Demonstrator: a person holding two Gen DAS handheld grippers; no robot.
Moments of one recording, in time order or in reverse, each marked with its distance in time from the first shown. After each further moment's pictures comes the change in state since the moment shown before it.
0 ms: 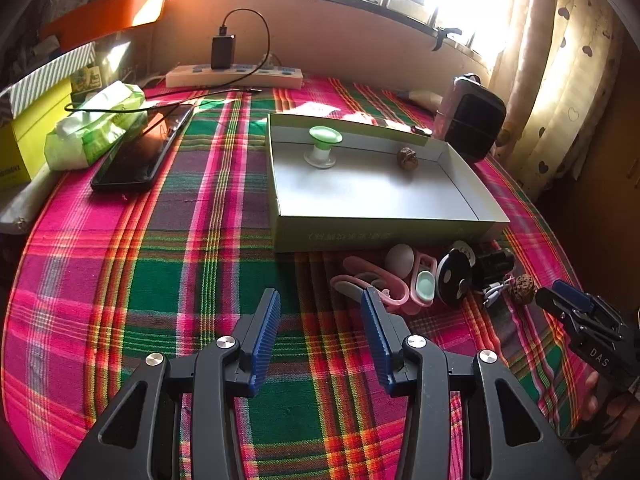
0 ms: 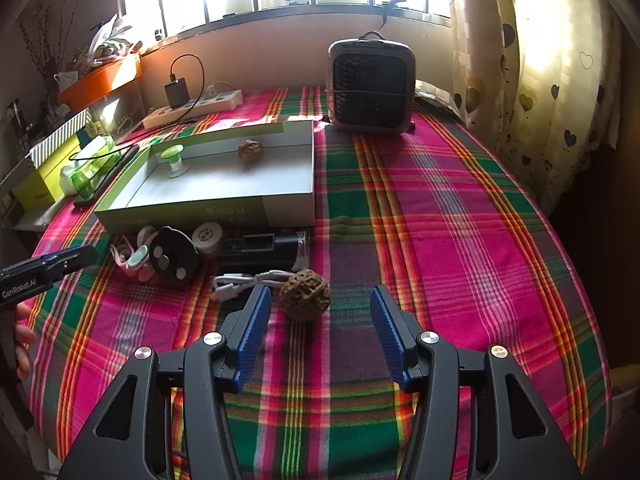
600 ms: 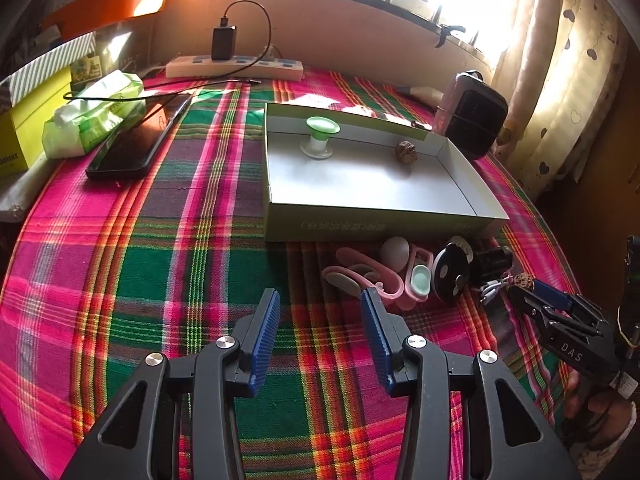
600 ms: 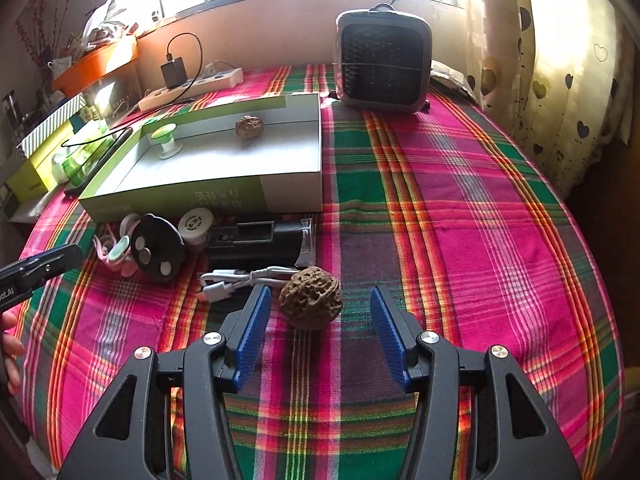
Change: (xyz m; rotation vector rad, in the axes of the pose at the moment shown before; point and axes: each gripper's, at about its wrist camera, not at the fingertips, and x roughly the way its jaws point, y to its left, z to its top) left arm 0.004 -0.004 -0.002 -0.028 0.019 -0.006; right arm 0.029 0.004 0.006 -0.026 0.061 0.014
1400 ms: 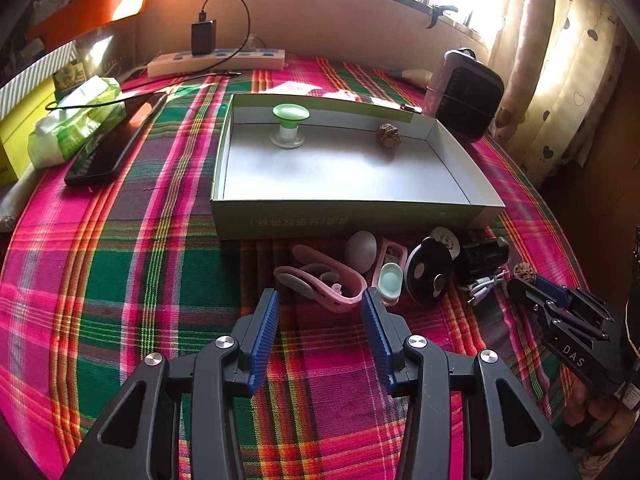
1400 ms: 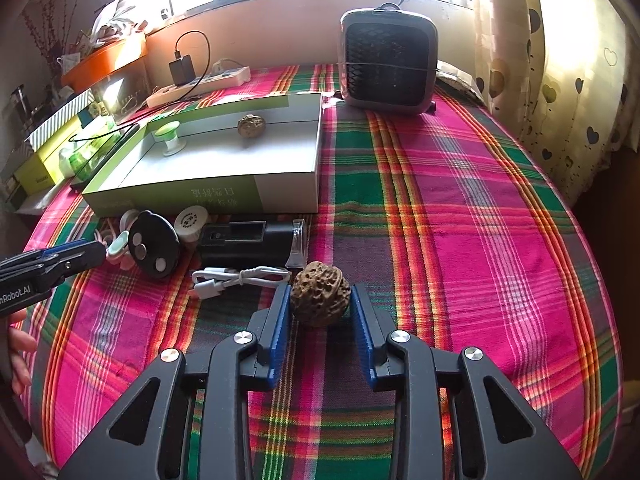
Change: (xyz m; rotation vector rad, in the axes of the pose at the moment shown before) left arm 0.016 -0.031 0.004 0.033 0.046 0.039; right arm 0.000 -0.007 0.000 -0.029 -0.004 0.042
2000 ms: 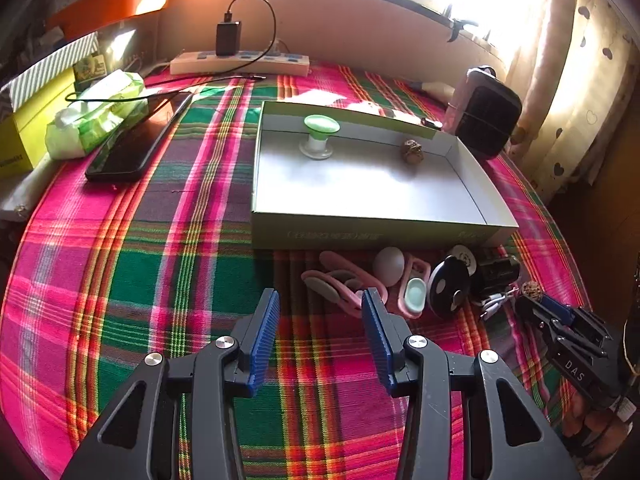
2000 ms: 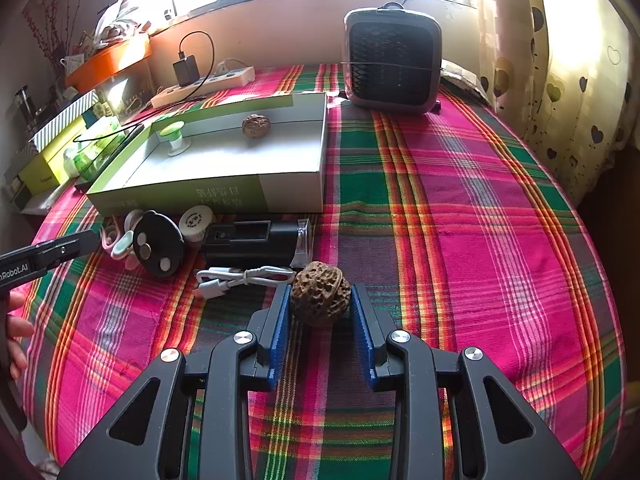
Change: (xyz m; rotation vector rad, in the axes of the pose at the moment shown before) left arm -0.007 0.013 0.007 -0.043 -0.020 0.020; right arm 0.001 -0.002 0.000 0.003 0.000 0.022
